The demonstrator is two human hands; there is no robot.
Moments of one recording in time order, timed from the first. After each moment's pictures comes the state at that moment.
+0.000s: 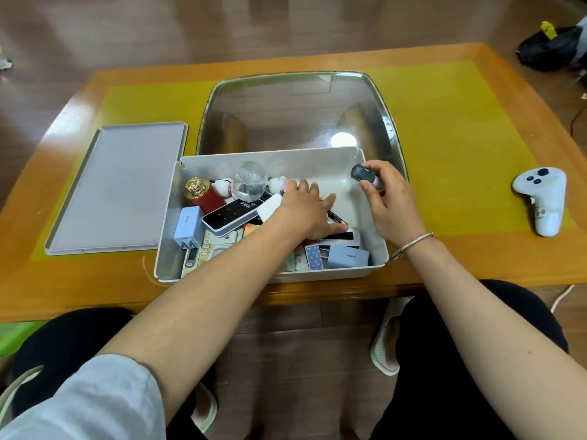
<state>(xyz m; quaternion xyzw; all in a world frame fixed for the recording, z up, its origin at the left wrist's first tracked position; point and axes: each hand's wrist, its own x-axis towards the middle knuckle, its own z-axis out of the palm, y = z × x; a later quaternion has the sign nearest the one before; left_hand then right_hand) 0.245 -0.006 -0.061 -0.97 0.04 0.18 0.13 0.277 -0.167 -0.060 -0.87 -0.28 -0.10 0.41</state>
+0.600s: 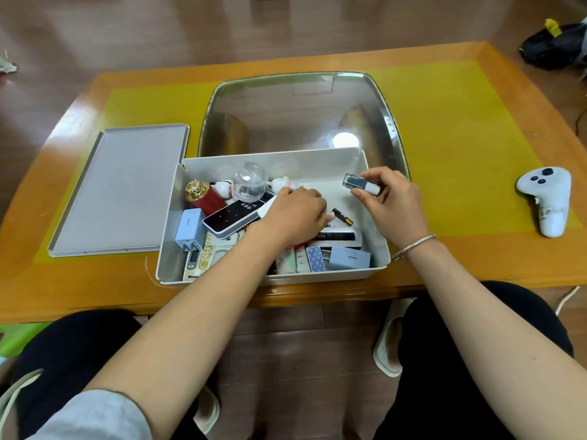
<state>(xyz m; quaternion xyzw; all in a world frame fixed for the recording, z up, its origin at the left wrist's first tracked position) 0.226 0.013 -0.057 -0.99 0.08 0.05 -0.04 0.276 -0.167 -0.060 -0.88 -0.24 -0.12 0.39</state>
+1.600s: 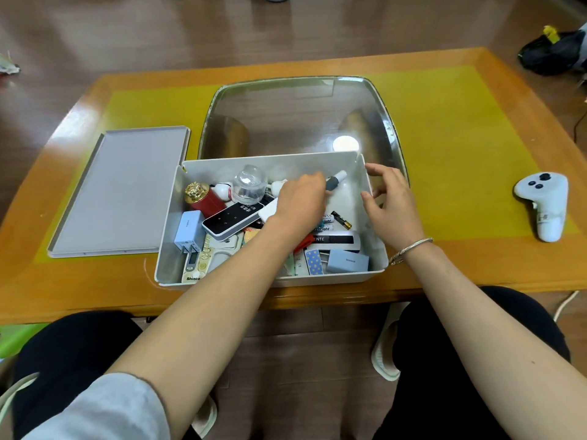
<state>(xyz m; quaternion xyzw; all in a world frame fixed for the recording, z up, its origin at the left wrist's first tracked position) 0.249 -0.002 -0.055 -0.99 -0.06 -0.04 -0.13 0.275 -0.164 -0.058 -0.89 -0.21 -0.07 0.41</state>
